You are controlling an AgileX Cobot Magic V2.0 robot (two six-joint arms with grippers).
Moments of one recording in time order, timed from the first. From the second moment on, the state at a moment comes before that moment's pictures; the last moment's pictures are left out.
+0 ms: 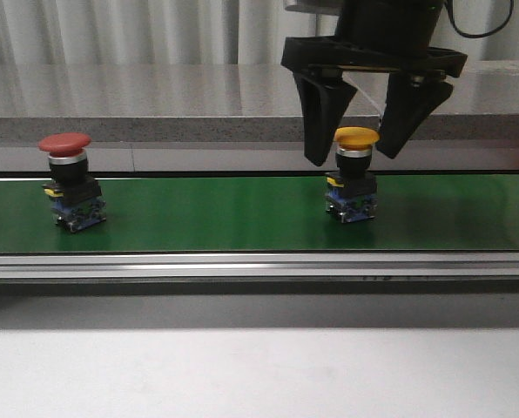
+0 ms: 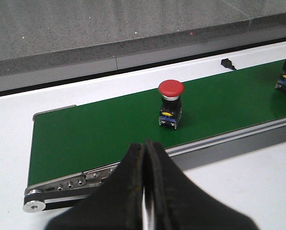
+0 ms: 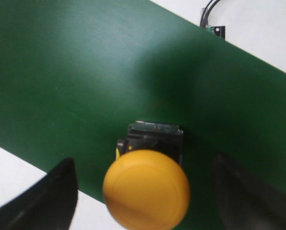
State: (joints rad) left arm -0.13 0.17 -0.56 -0.16 0.81 0.23; right arm 0.43 1.83 -1.56 0.09 1.09 -0.01
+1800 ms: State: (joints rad) left arm -0.13 0.17 -0.56 -0.16 0.81 0.23; right arm -0.10 1.34 -1.36 -0.47 1.24 0.80
